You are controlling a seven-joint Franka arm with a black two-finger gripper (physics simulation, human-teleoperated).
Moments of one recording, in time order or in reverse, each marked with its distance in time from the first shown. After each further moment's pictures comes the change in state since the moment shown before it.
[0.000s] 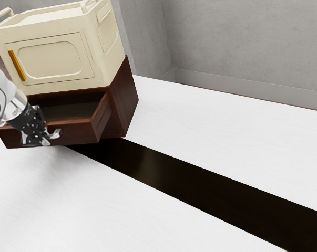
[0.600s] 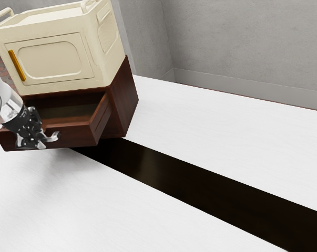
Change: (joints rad) arm 0.009 -0.046 0.000 -0.041 0.002 0.000 0.002
